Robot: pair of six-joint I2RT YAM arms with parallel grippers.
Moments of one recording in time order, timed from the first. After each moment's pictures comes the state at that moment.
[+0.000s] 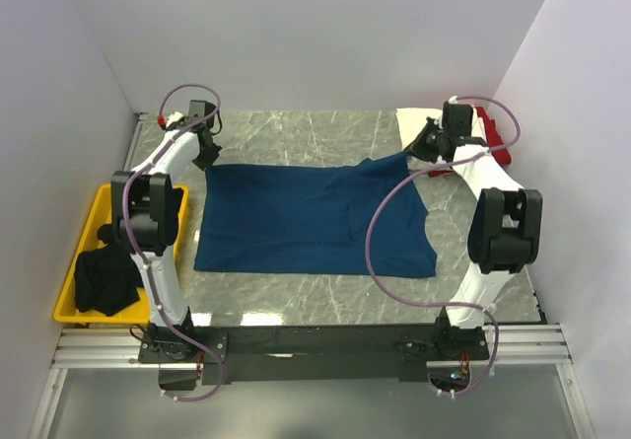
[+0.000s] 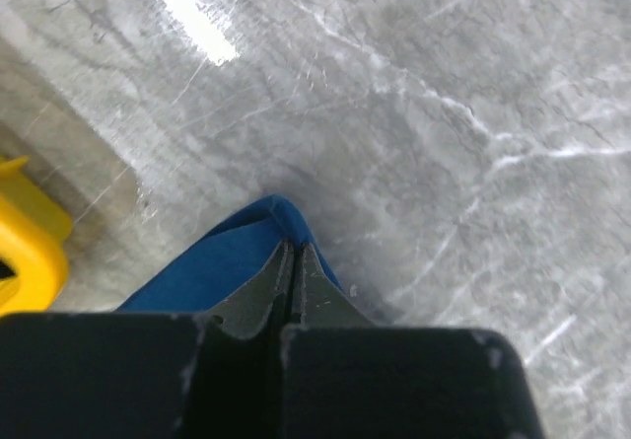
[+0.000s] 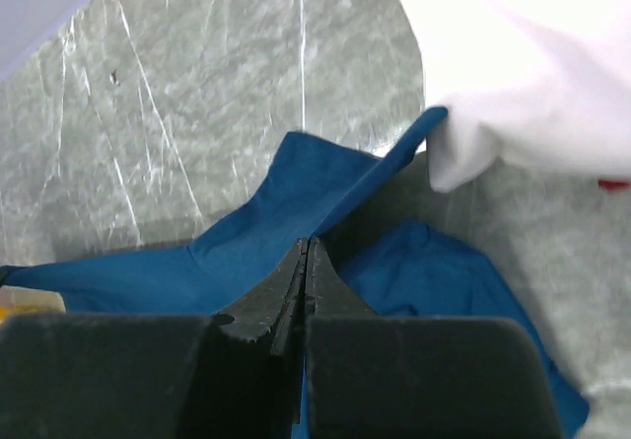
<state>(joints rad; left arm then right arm) -0.08 2.02 1.63 -0.65 -0.38 -0.96 -0.03 1.83 1.40 -0.30 -0.26 0.55</state>
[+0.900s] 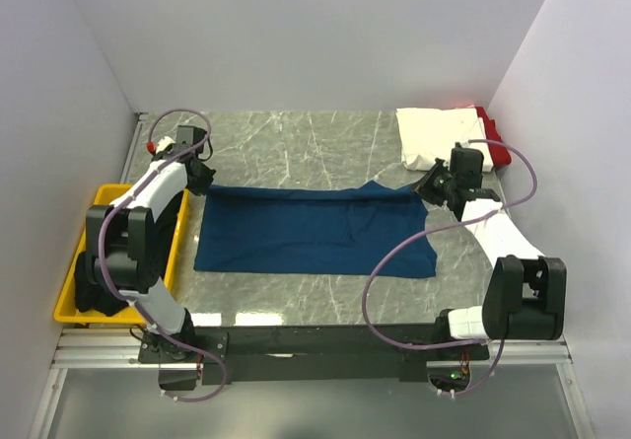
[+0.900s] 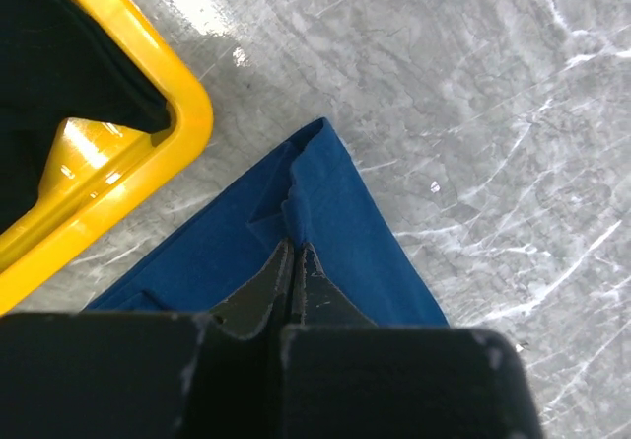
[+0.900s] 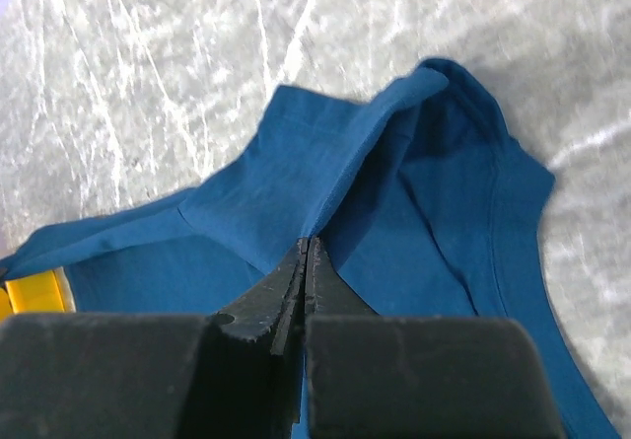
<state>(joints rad) -0.07 1.68 1.21 -0.55 -0.29 -0.98 -0.04 1.36 0.87 -0.22 -0.23 0.62</state>
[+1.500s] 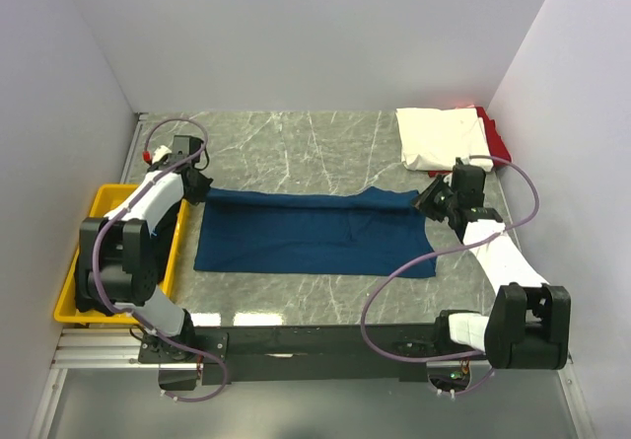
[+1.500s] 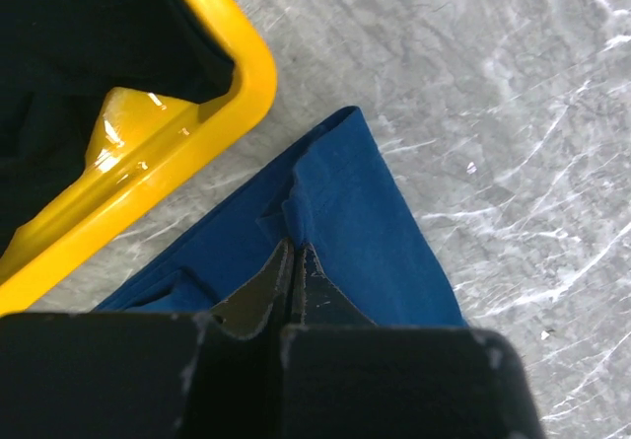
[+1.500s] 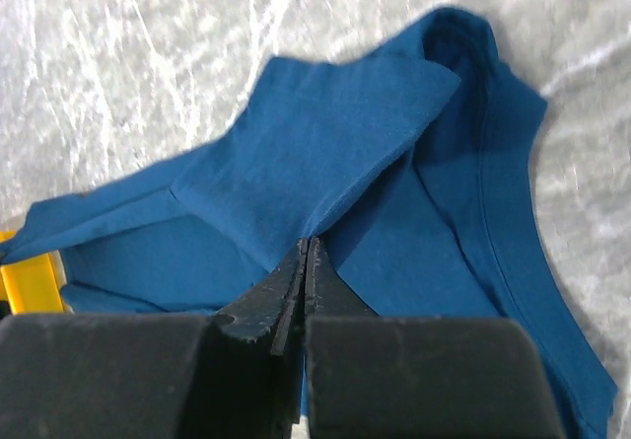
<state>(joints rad) -0.06 1.59 1.11 -0.53 -0.29 -0.98 -0.04 1.21 0.72 -0.22 -0.25 0.62</state>
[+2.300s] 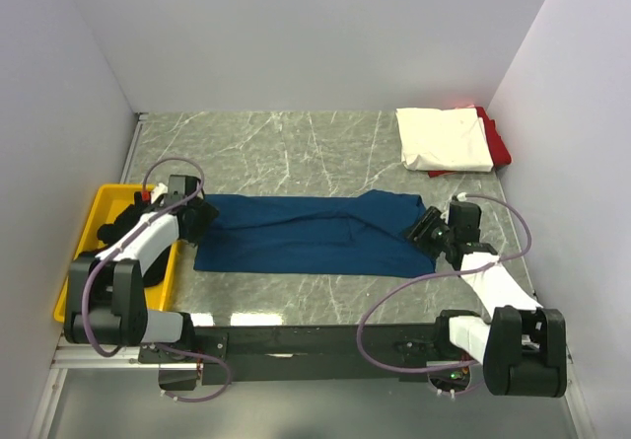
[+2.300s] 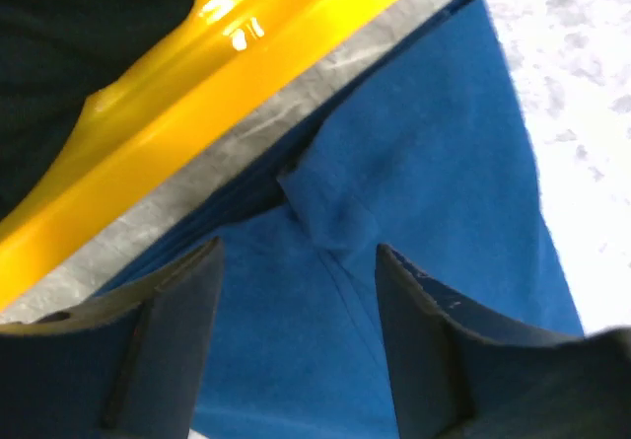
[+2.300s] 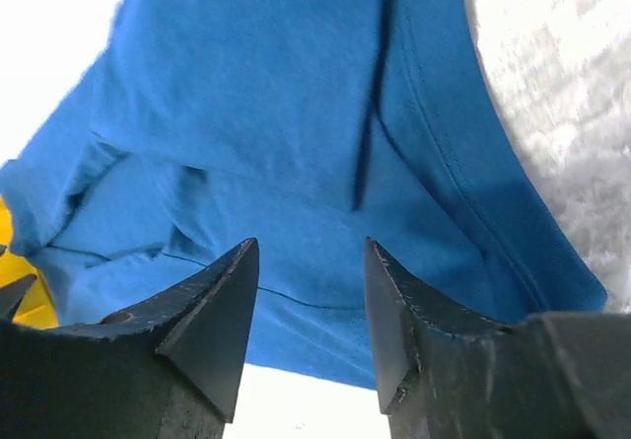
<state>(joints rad) -0.05 1.36 0.72 -0.40 -0.18 -1.04 -0.06 1.08 0.41 -0.16 -0.31 0.67</state>
